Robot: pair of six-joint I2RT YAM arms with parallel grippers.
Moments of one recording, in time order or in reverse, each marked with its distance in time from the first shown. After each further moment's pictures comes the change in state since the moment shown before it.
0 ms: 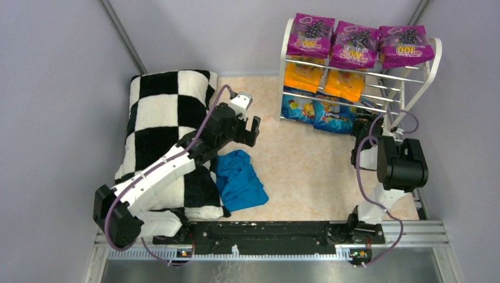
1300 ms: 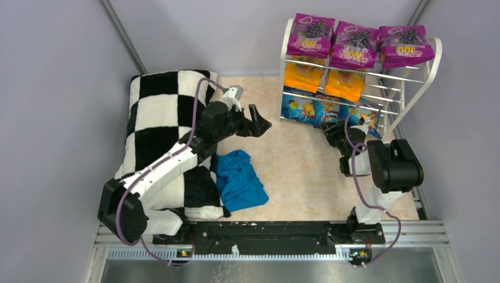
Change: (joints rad) left arm 0.110 0.049 -0.077 0.294 0.335 -0.401; right arm 0.179 -0.047 -0.099 -0.050 -0.351 -0.389
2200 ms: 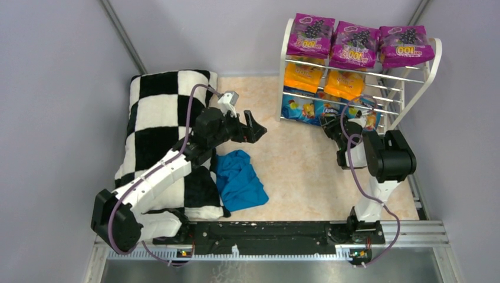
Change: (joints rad) left arm 0.000 -0.081 -0.073 -0.008 0.006 0.010; right arm 0.005 0.134 0.121 0.080 0.043 -0.033
